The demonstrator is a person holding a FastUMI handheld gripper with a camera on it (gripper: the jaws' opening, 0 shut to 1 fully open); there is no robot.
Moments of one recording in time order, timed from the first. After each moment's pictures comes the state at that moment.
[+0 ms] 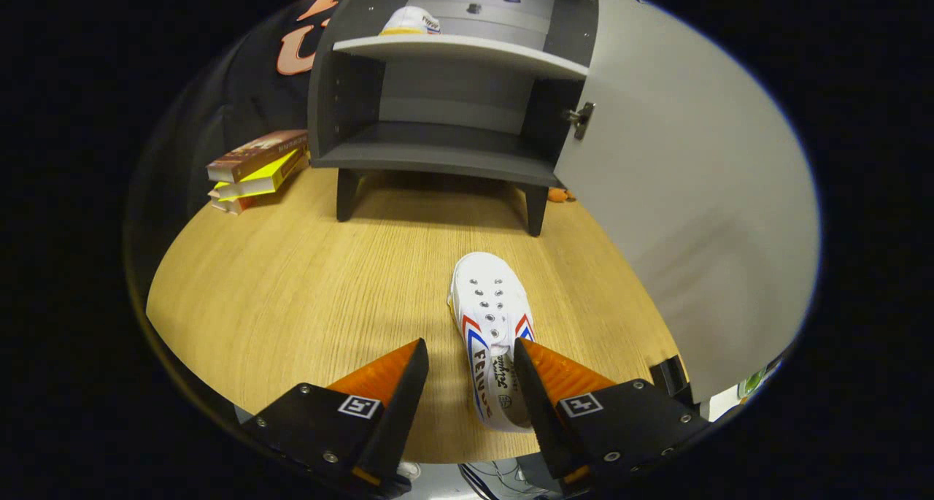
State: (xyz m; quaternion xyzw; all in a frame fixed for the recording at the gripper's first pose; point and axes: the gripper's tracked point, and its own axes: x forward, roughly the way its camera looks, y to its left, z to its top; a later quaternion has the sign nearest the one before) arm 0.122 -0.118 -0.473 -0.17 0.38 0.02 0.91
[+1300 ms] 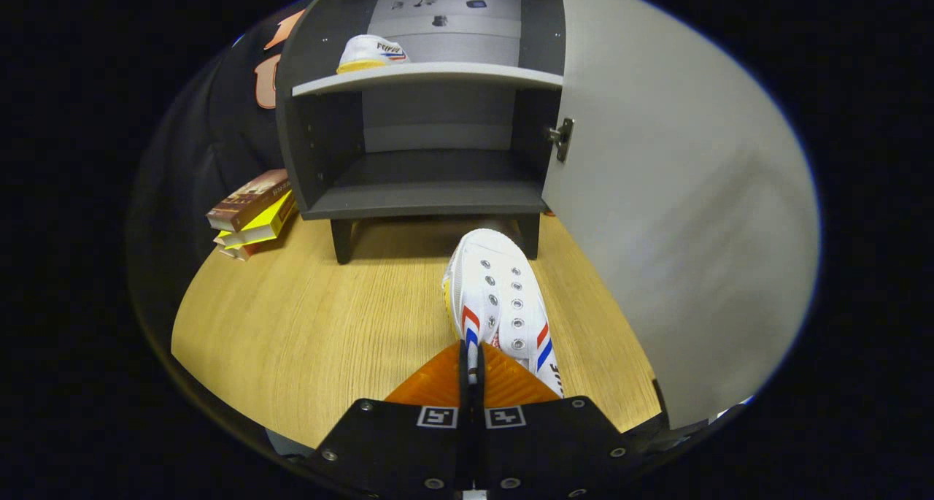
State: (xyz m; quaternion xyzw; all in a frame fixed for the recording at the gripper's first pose) arm 0.149 -0.098 -0.397 -0.09 0.34 0.02 0.93
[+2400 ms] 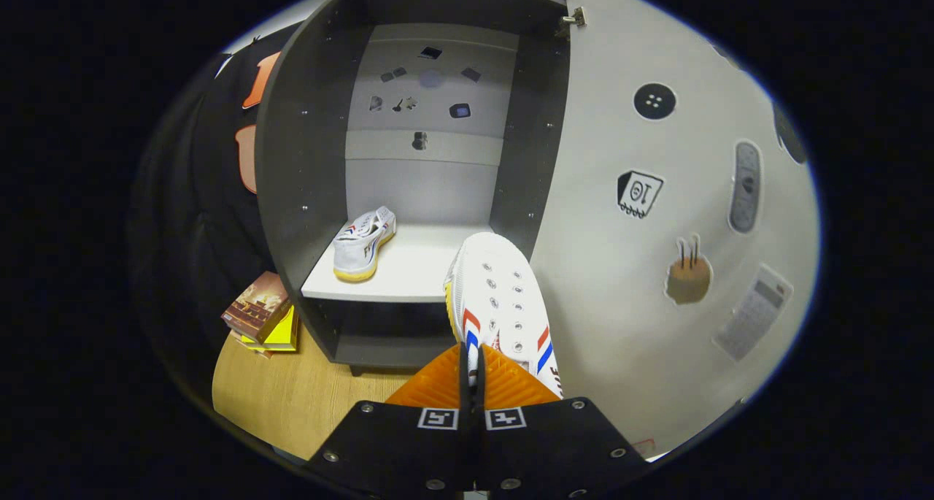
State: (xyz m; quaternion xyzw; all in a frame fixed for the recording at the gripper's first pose) arm 0.253 -0.068 -0.113 -0.11 0.25 -0.02 0.96
